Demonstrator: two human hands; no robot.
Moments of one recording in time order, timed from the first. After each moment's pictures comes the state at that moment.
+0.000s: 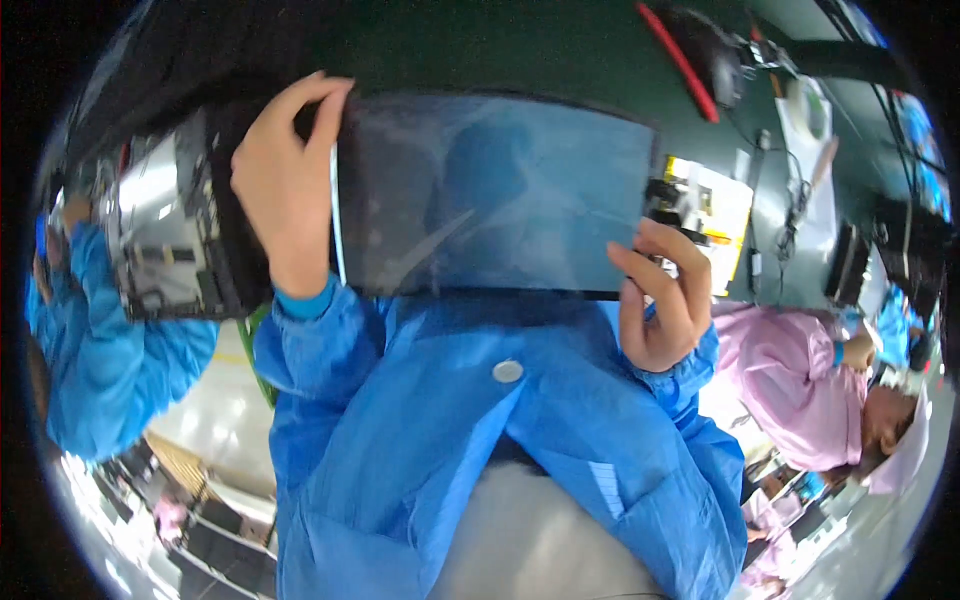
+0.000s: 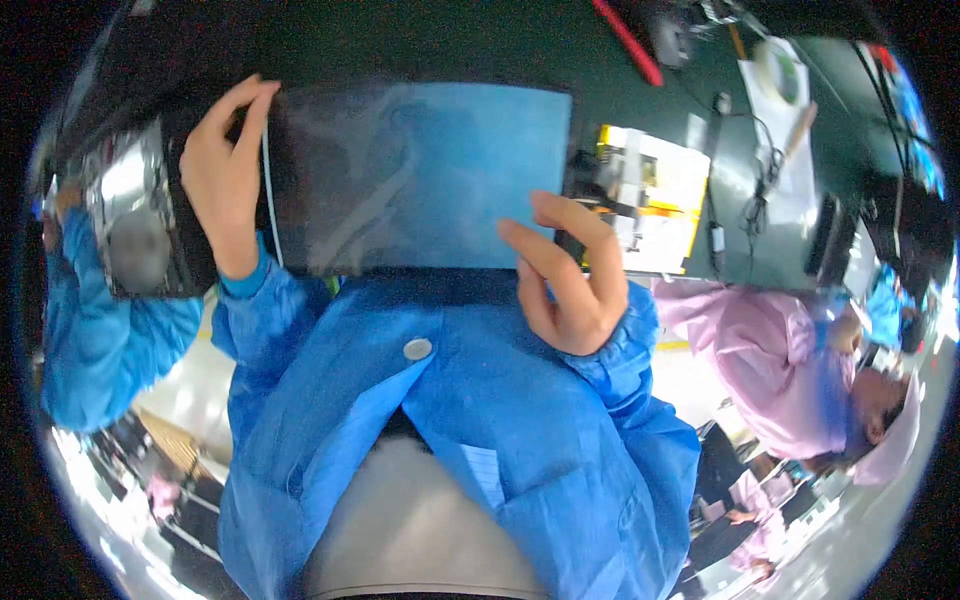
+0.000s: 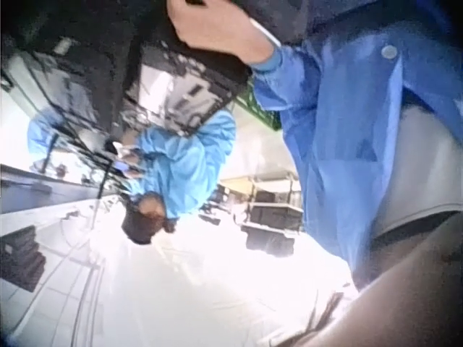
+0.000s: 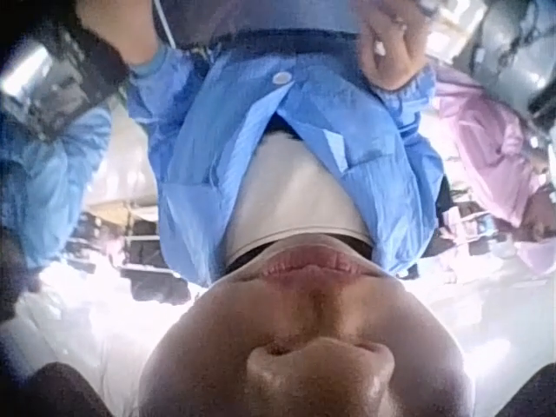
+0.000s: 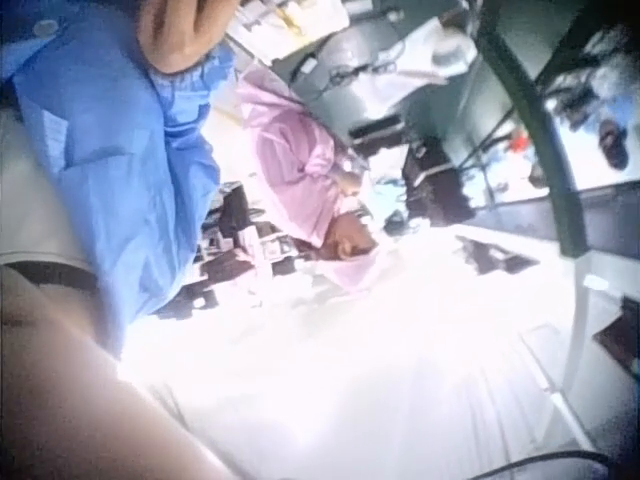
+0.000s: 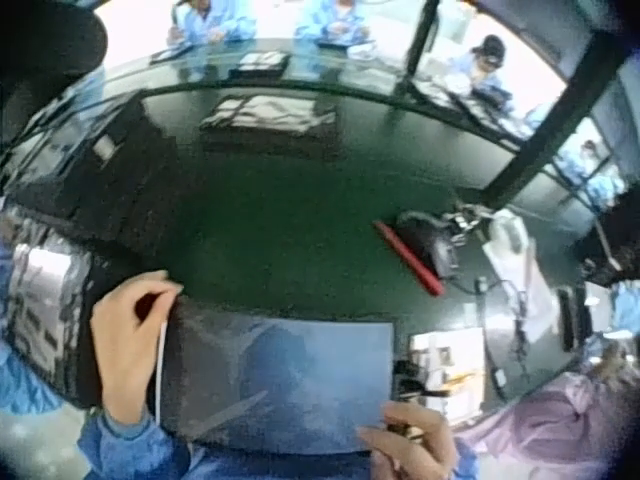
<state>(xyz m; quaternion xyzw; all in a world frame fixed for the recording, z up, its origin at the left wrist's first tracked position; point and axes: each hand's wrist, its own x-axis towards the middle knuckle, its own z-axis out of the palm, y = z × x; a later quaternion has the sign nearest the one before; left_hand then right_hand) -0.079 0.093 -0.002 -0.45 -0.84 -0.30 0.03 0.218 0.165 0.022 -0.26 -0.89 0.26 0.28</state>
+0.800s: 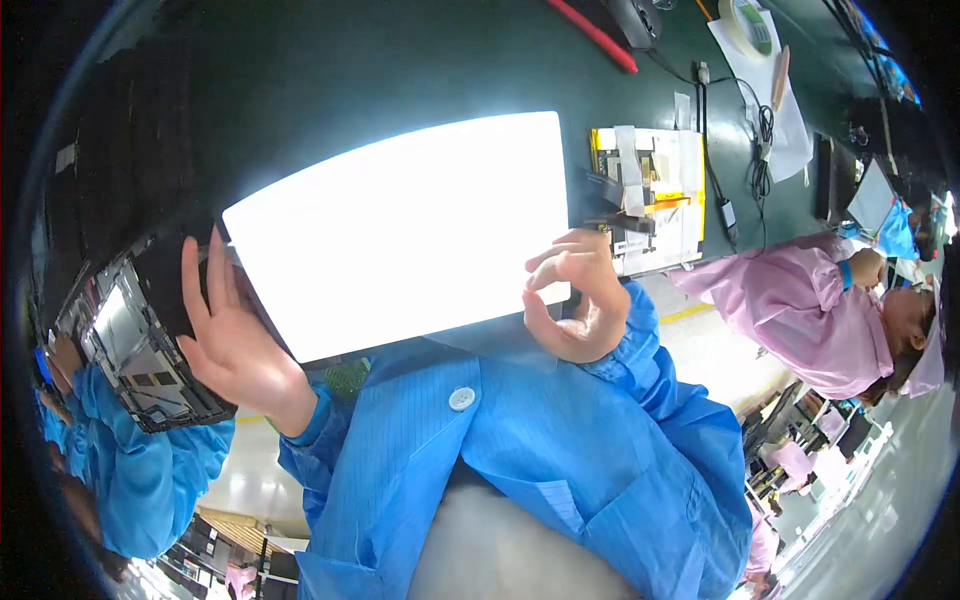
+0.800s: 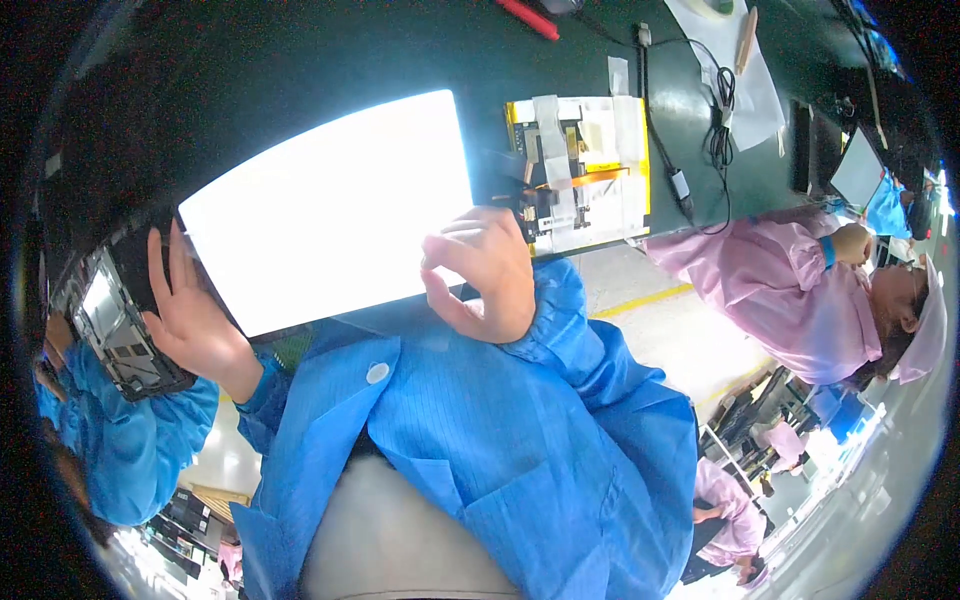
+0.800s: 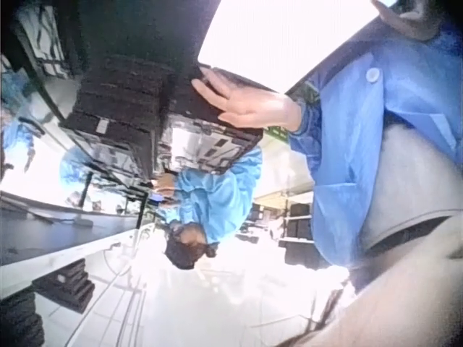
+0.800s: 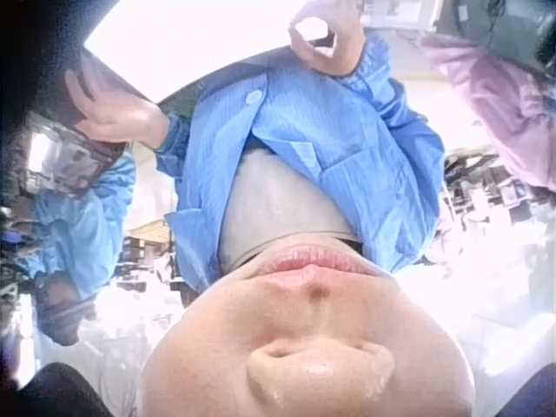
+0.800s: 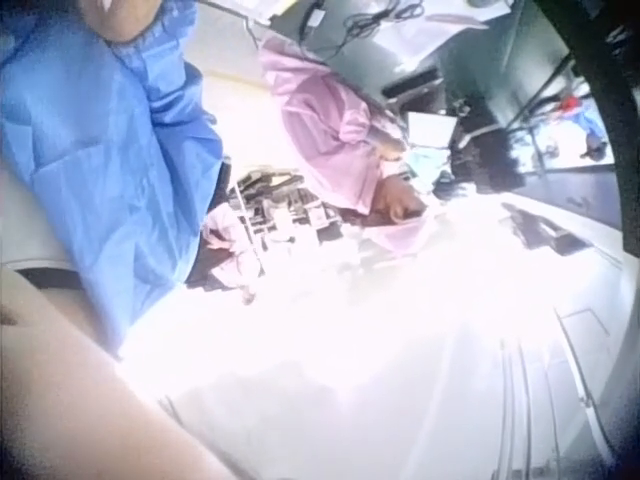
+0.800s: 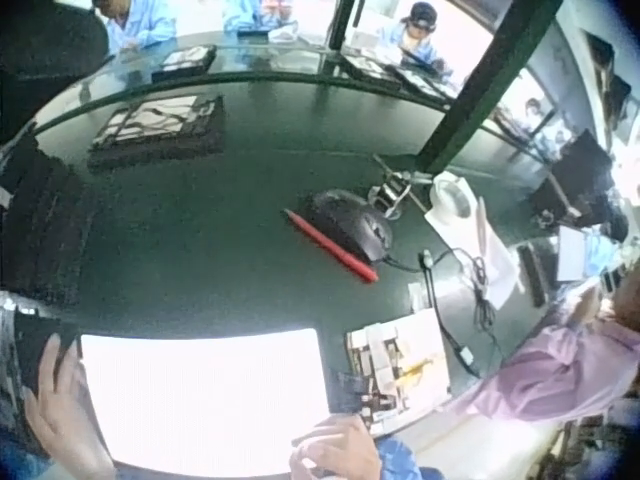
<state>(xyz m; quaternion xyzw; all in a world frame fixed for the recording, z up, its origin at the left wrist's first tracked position) -0.042 0.066 -0.007 -0.14 -0.57 -0.75 -0.32 0.219 0.160 -0.023 -0.29 -0.80 0.38 0.36</state>
